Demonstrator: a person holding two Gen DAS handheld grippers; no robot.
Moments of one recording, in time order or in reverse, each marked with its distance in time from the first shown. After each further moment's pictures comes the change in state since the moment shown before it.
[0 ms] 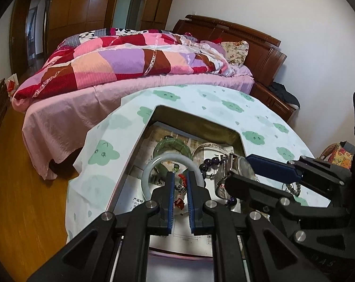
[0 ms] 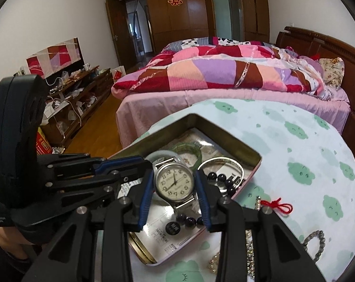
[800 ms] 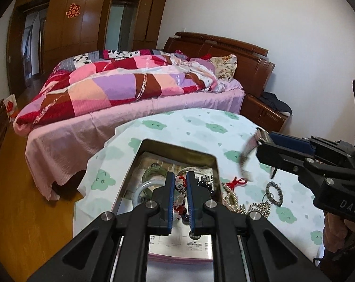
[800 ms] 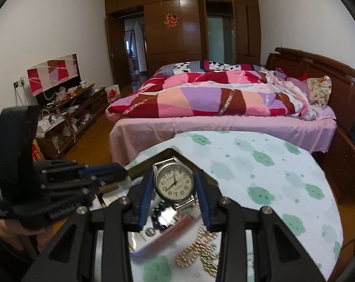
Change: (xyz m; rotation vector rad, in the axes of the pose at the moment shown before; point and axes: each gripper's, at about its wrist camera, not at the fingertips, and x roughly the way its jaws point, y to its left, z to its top) left arm -0.040 -0.025 0.018 0.065 -0.108 -0.013; right arm -0.061 -0.018 0.024 -0.029 -0.130 -0.053
